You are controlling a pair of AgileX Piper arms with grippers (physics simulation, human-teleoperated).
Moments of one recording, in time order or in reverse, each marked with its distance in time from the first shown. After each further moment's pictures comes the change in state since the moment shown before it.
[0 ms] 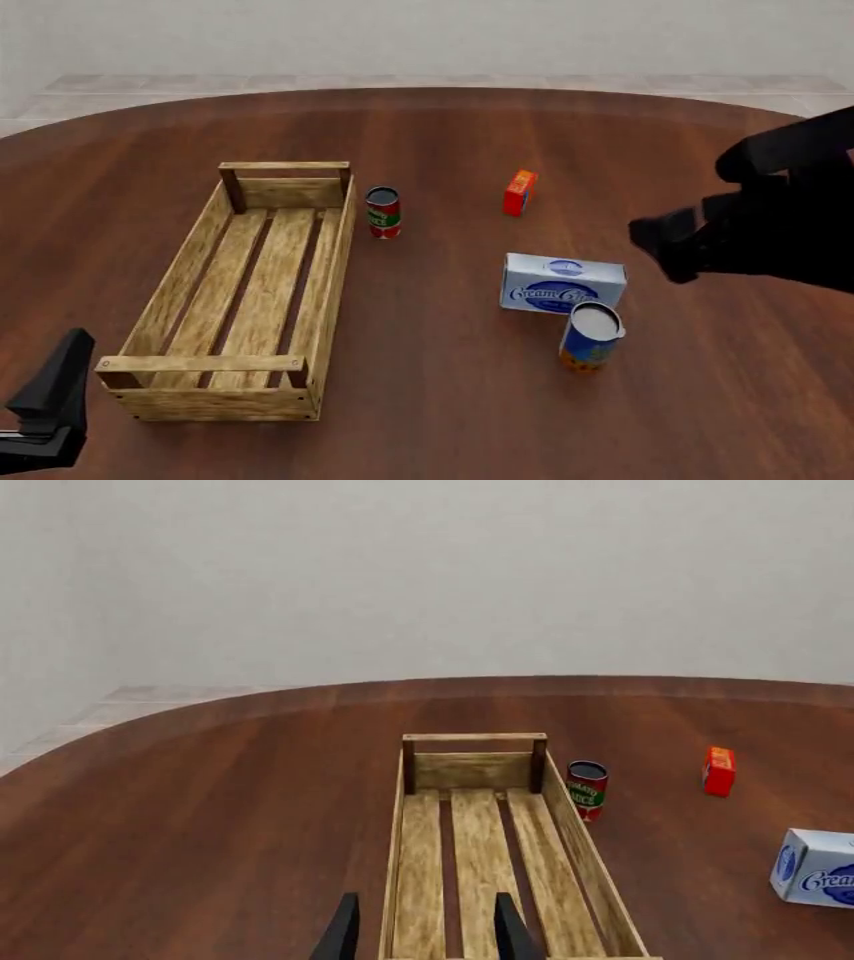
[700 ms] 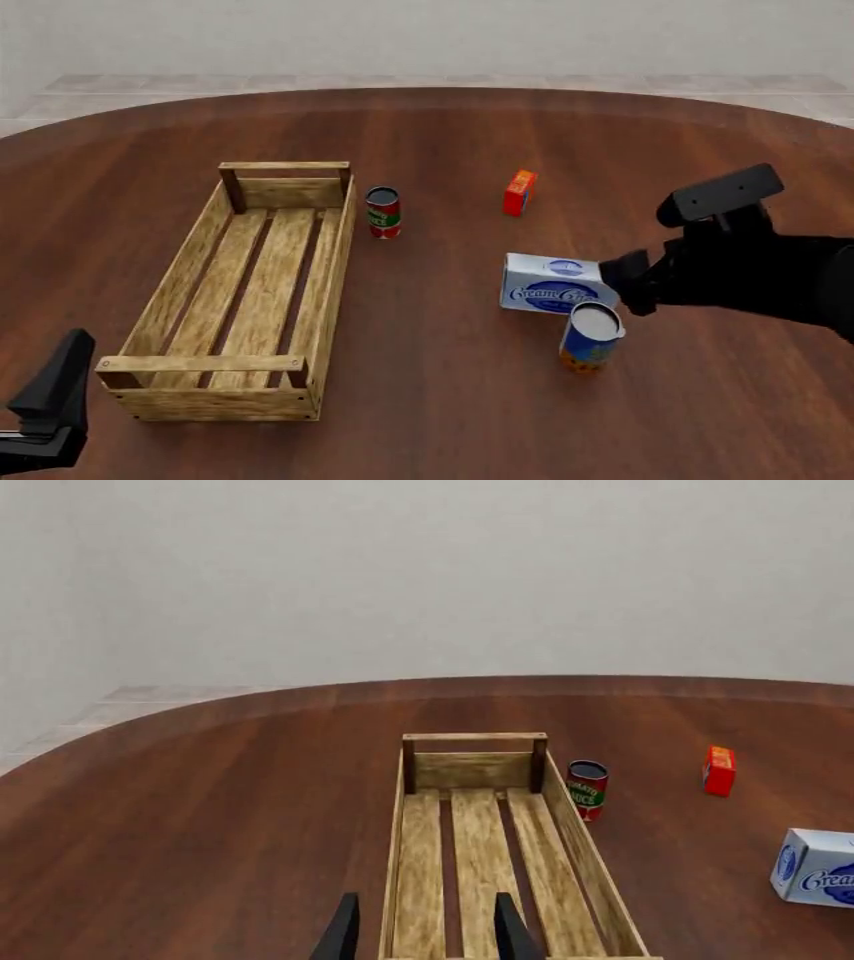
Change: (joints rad) left arm 0.000 0.001 0.003 -0.003 0.000; right arm 0.004 0.149 0.101 -0.130 0.004
